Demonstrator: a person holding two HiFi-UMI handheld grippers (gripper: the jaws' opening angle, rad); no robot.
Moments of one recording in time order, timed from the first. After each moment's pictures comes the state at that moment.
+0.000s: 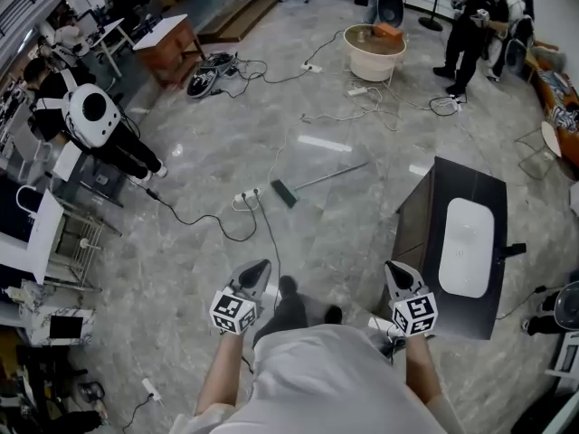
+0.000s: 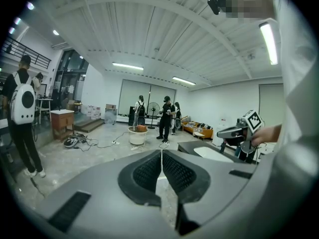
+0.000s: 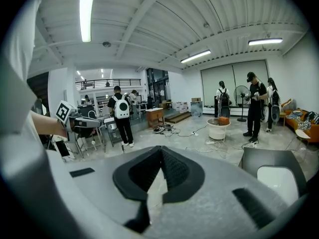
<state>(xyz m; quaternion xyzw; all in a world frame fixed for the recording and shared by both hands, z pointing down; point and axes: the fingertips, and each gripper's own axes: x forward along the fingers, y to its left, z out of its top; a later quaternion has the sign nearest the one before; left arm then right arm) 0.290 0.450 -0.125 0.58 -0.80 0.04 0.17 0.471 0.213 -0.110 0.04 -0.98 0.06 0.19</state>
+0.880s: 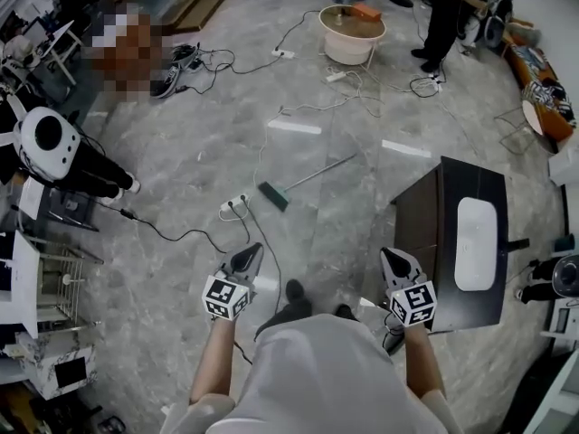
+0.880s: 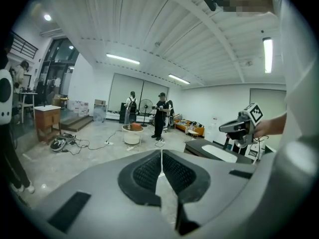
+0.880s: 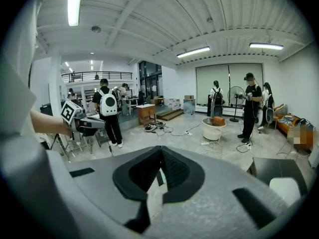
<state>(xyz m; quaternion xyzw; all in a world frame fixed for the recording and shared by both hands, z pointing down) 0.040 0.432 -0.090 0.64 -0.75 0.04 0.18 0.256 0.230 -0.111 0.10 -0.97 0.04 0.23</state>
